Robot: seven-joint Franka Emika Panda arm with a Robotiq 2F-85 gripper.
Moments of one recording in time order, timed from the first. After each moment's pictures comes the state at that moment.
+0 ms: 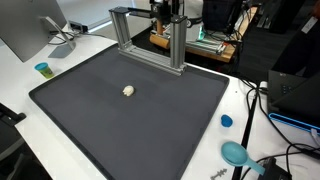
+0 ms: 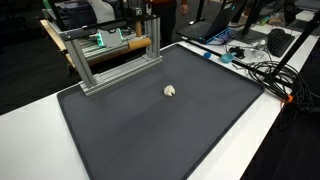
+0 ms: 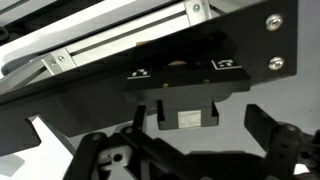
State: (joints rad) arm -0.08 -0.68 0.13 -2.71 -0.03 2.20 0.40
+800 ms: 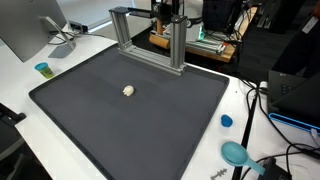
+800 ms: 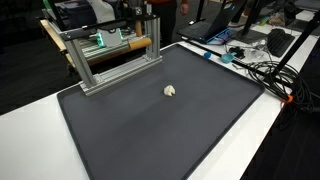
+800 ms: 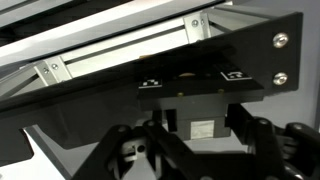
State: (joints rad) arm -0.06 -0.69 0.05 -2.71 0.02 2.16 0.27
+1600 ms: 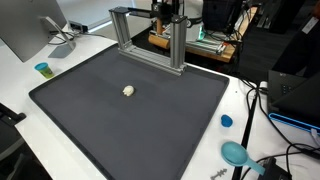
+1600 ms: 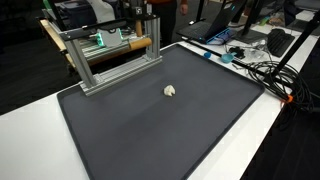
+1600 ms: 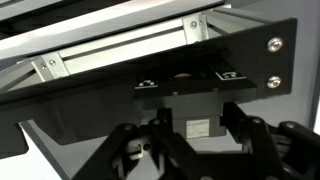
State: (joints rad) arm -0.05 -0.69 0.05 -2.71 0.02 2.15 0.25
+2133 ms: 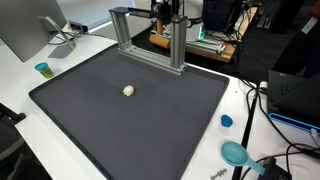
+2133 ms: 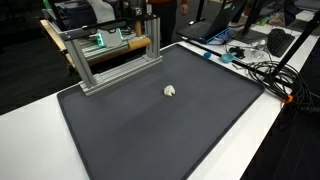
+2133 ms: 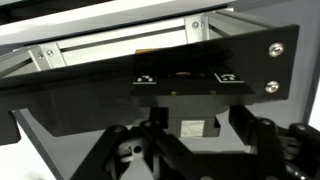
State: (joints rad) arm -0.05 -0.69 0.05 -2.71 0.02 2.16 0.18
